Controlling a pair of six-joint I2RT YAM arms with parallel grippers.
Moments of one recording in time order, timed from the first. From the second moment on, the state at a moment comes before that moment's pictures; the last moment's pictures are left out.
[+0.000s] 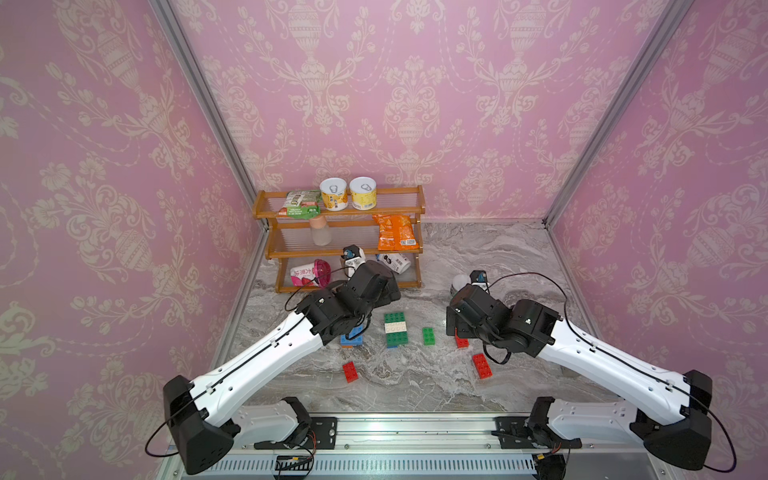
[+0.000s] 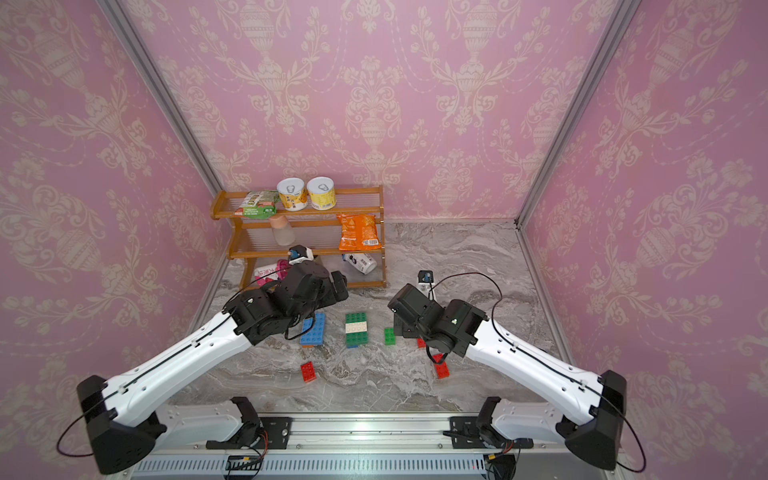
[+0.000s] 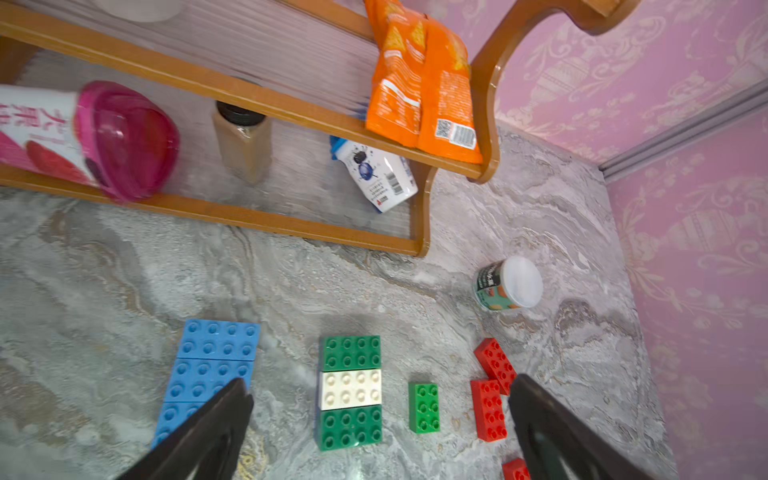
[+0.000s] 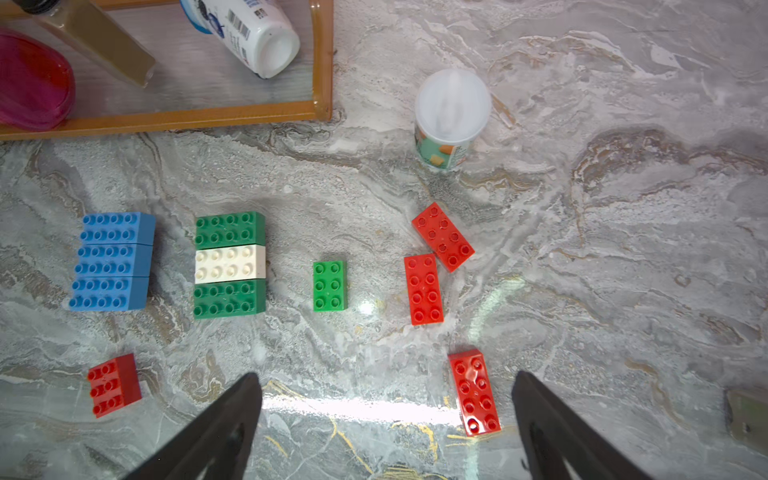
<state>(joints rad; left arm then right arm) -0.79 1.13 1.15 -0.77 -0.47 -0.91 0.96 1.22 1.18 -1.05 0.46 0.86</state>
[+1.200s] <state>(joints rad) -0.05 0.62 0.74 -0.81 -0.35 -0.77 1.31 2.32 2.02 -1.02 0.17 0.78</state>
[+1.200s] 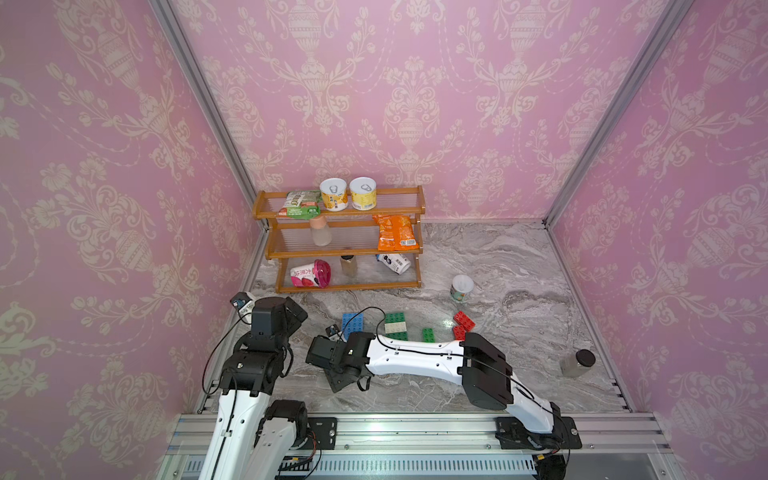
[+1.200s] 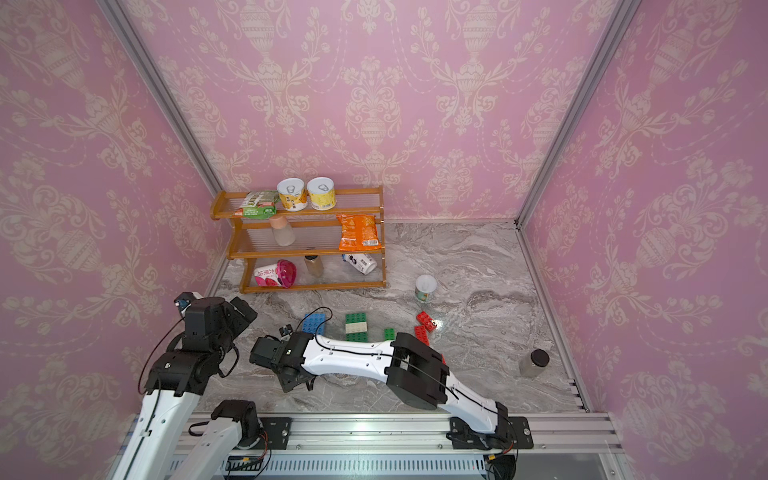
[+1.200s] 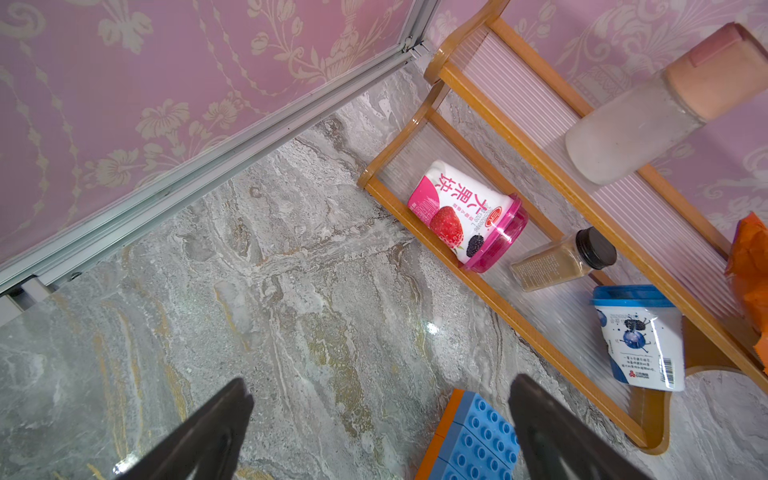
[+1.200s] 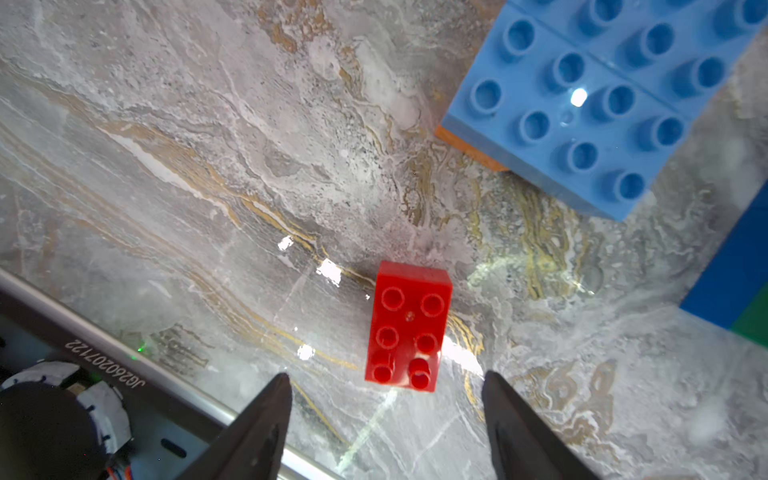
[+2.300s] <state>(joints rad) -0.05 0.62 0.67 -0.75 -0.24 -0.77 1.27 2.19 1.78 -1.04 0.18 0.80</state>
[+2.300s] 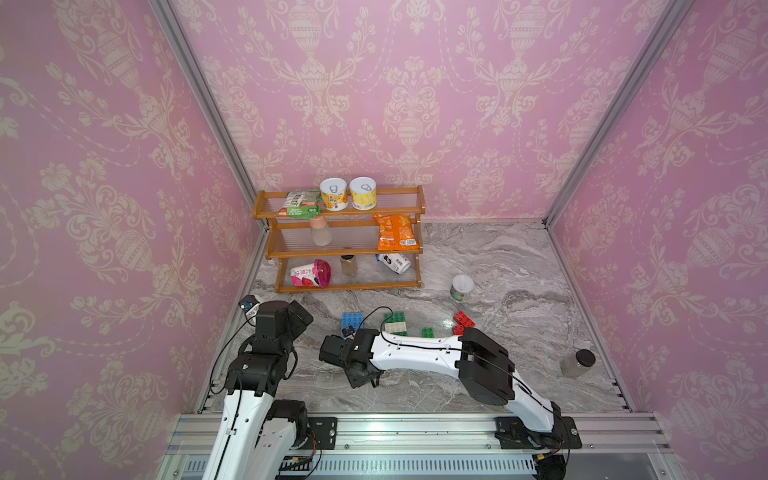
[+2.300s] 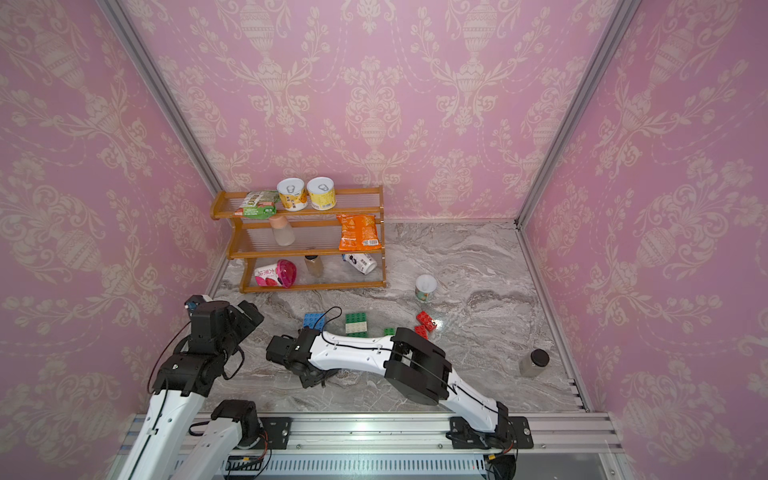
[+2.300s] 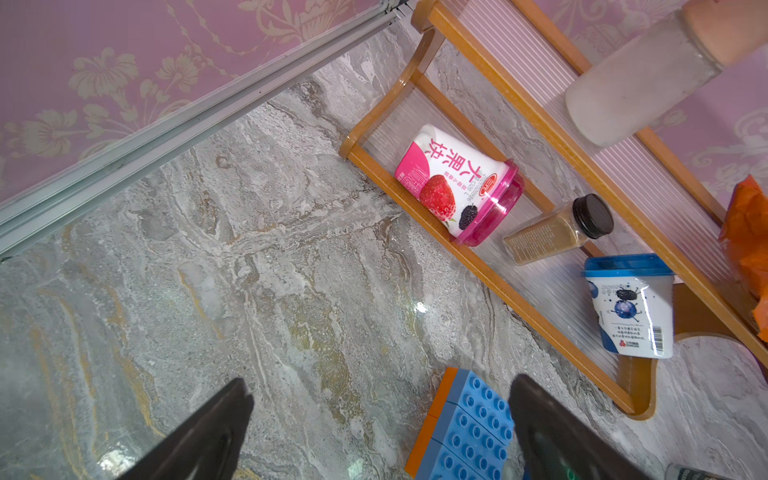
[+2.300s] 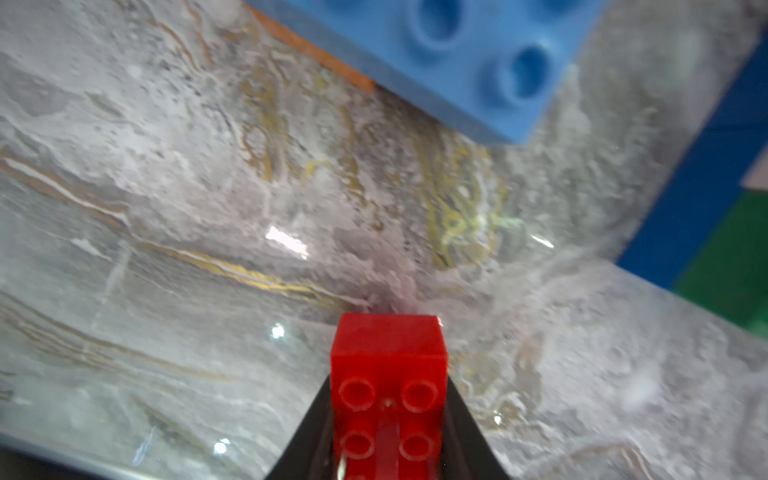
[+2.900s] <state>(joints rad) -0.20 0.73 0.66 -0.42 -0.01 -0.79 1.00 1.69 1.10 -0.91 0.20 0.89</state>
